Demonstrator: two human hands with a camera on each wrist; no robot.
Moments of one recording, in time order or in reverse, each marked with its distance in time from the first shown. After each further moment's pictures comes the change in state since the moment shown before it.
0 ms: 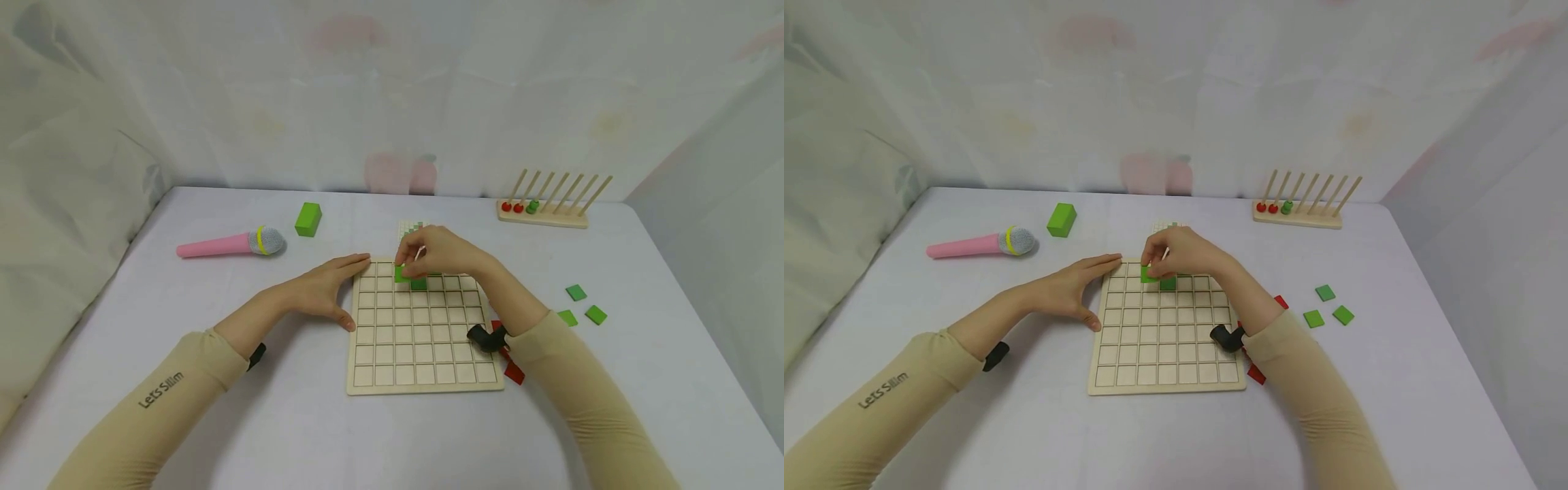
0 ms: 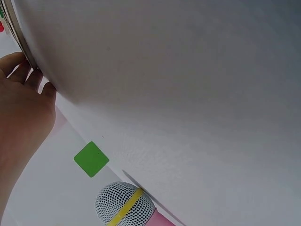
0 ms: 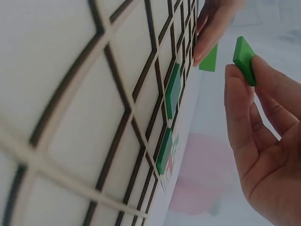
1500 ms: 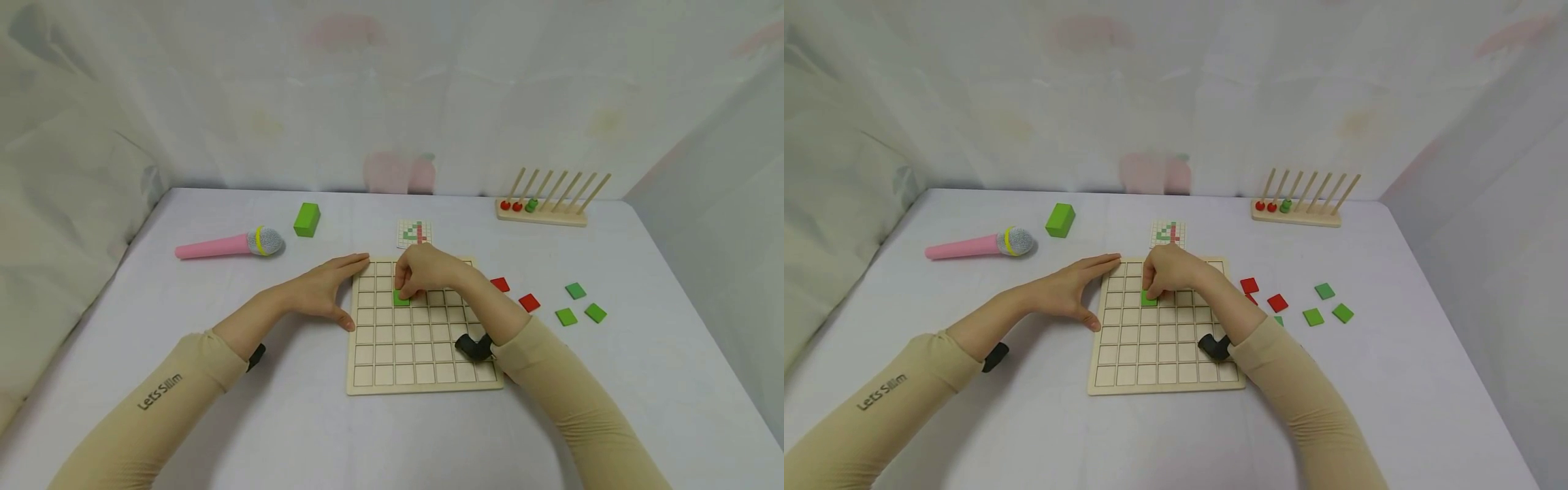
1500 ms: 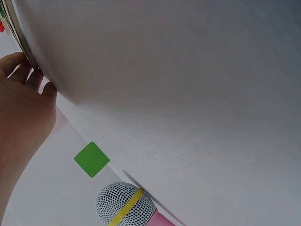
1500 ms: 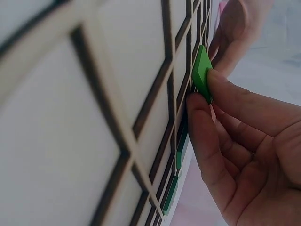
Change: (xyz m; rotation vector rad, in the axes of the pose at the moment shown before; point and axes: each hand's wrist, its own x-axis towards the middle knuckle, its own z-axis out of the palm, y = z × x) left_hand -0.001 0.004 -0.002 -0.015 0.001 0.001; right_hand 0.008 -0.010 0.027 -0.172 -0.091 0.148
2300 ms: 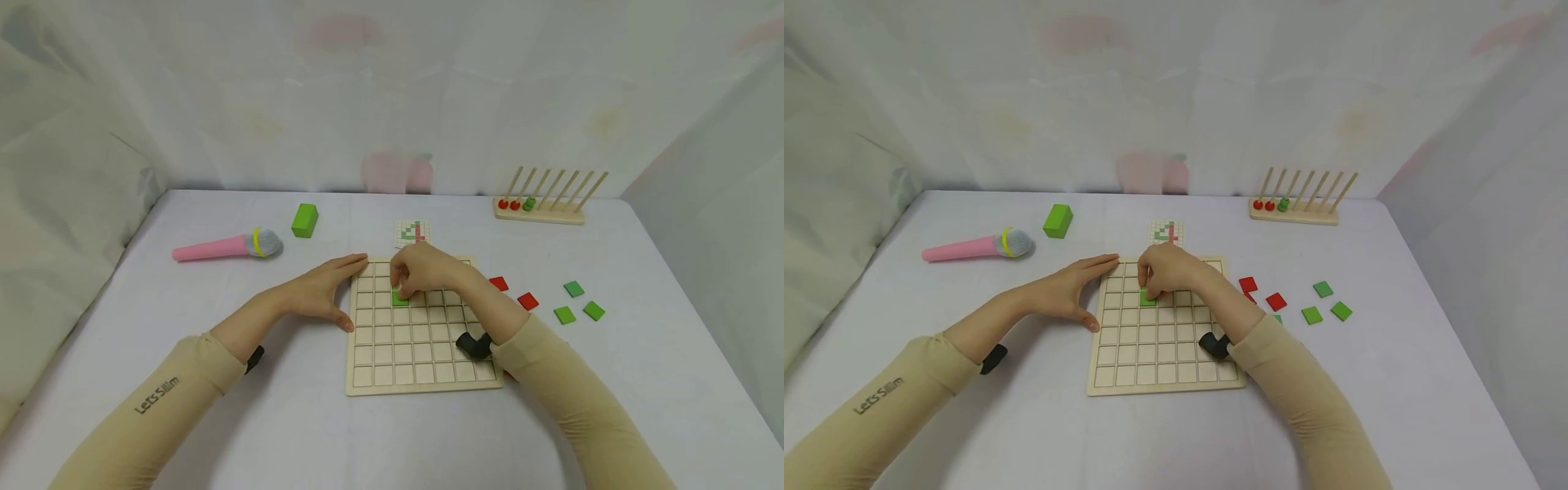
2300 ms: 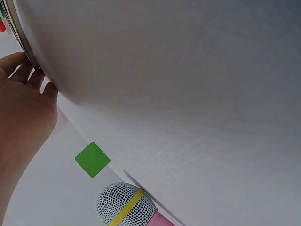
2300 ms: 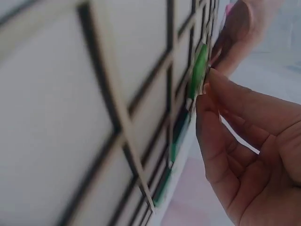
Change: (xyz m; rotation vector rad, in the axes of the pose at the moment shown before) left_hand 0.002 -0.006 0.003 0.003 0.002 0.022; right_hand 0.000 -0.001 -0.003 -0.091 0.038 -0.049
